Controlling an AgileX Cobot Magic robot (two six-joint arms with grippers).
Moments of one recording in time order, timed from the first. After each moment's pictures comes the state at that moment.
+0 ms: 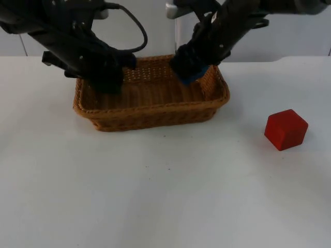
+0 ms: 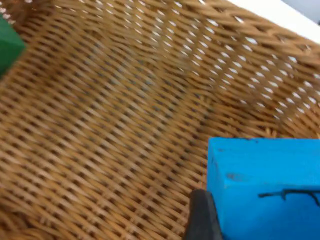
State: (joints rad) right arm 0.49 2.47 -2.11 0.11 0.61 -0.29; left arm -0.24 2.15 -1.43 -0.25 0.27 0.16
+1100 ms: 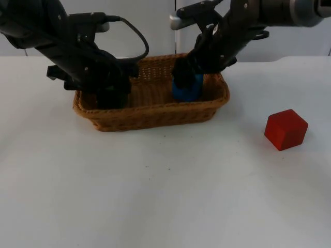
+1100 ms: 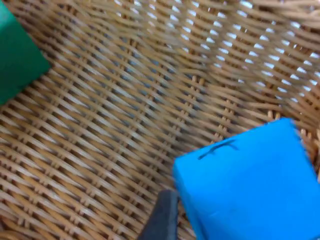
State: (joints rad) right arm 0.48 2.50 -2.12 0.11 0.59 -0.28; left arm -0.24 2.20 -1.43 -0.32 0.25 0.16
